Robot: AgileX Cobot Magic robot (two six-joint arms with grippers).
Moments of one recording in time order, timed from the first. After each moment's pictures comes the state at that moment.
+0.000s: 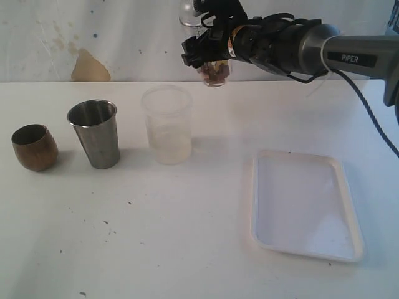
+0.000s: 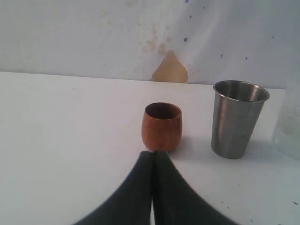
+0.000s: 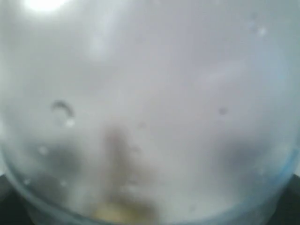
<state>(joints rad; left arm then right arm) 0.04 0.00 -0.01 -0.09 0.23 0.03 0.27 2.19 -1.78 -0.90 -0.10 0.68</state>
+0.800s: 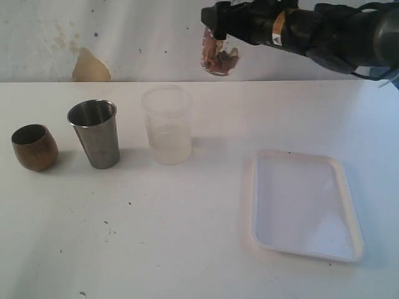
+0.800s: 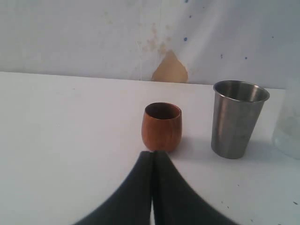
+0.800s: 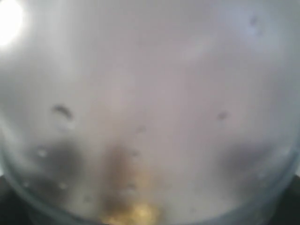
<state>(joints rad) 0.04 0.00 -0.01 -0.09 0.23 0.03 0.15 1.93 -1.45 -0.89 -0.41 1.01</state>
